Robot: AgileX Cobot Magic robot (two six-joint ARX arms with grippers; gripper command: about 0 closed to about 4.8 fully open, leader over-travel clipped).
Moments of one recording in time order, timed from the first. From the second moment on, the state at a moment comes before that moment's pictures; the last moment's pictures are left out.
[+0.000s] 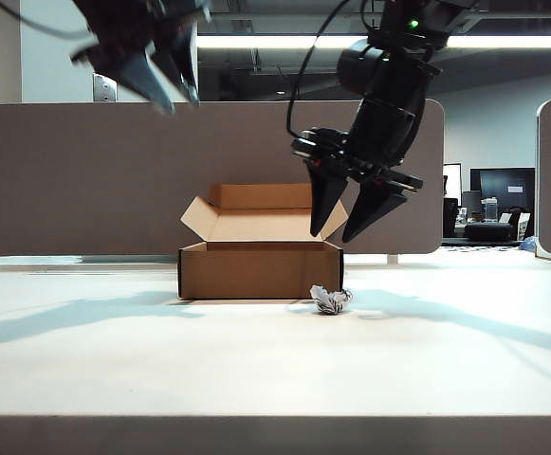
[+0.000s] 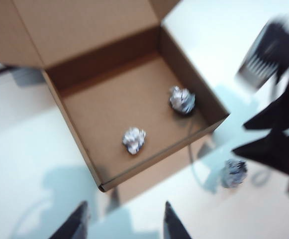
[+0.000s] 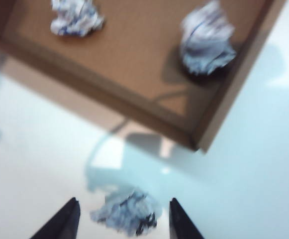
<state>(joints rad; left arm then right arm) -0.38 1.61 1.59 -0.64 0.13 0.05 0.38 2.08 1.83 -0.85 -0.19 -0.01</state>
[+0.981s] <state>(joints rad) -0.38 1.37 1.47 -0.78 0.13 0.07 0.45 2.09 1.68 -0.81 -0.08 -0.05</state>
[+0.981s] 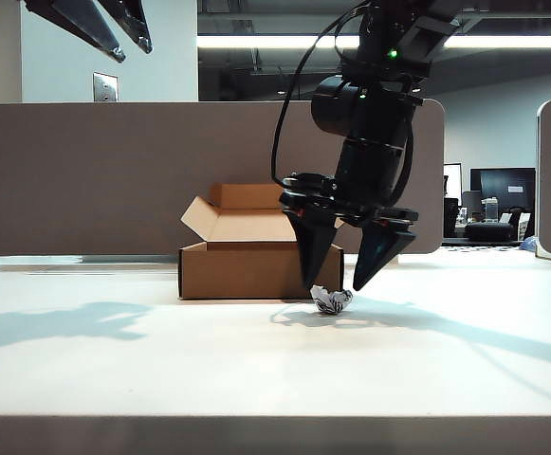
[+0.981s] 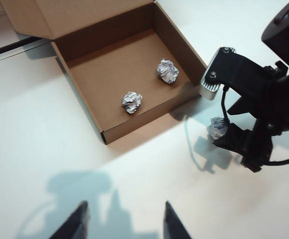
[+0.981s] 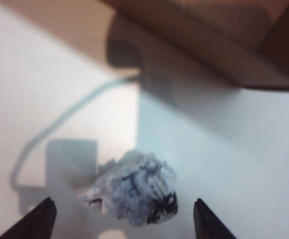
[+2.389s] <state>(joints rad) -0.38 1.37 1.46 -0.77 0.13 0.07 0.45 2.09 1.98 -0.68 -0.07 -0.03</state>
